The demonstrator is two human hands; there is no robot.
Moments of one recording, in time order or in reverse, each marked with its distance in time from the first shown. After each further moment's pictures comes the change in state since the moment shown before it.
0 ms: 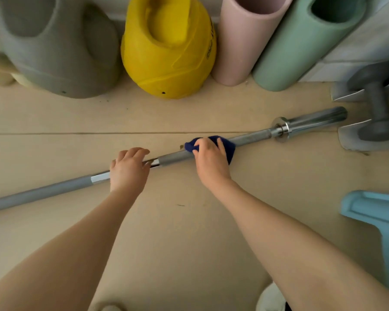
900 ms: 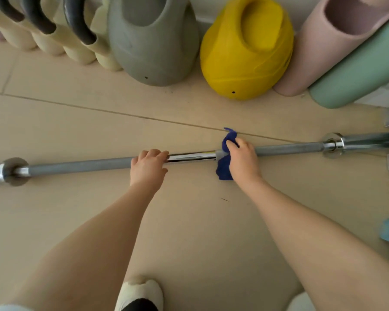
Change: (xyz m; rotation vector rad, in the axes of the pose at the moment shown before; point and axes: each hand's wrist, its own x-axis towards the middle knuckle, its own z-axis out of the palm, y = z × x) left_hand -0.030 -0.092 -0.028 0.082 -0.153 -0.062; right_hand -0.004 -0.059 0.016 -0.239 -0.161 -0.039
